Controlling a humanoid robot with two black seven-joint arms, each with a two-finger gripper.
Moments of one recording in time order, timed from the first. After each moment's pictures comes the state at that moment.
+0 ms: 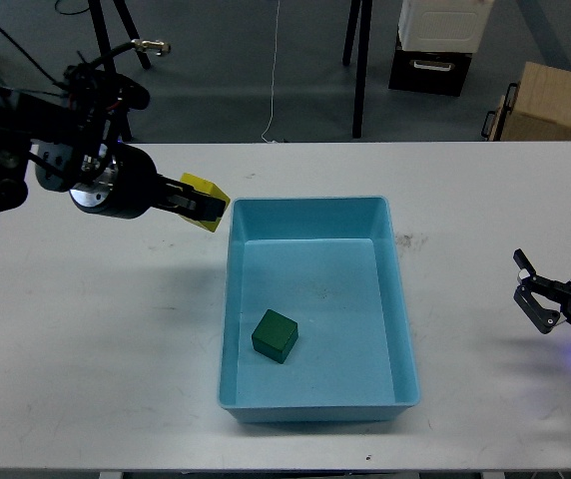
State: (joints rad) left arm -1.68 0.41 0.35 -1.39 0.91 -0.49 0.14; right arm -0.22 -0.33 1.48 1.40 0.34 0.46 -0.20
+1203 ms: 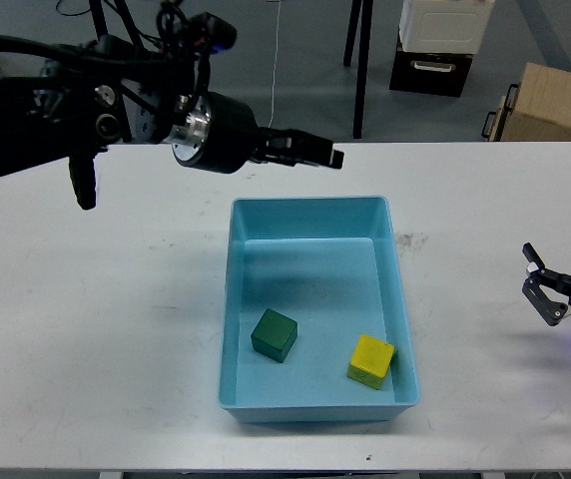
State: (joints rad) left arm -1.46 0.43 -0.09 -1.10 0.70 -0.49 -0.10; right arm -0.16 -0.33 1.50 1.39 0.28 0.47 -0.20
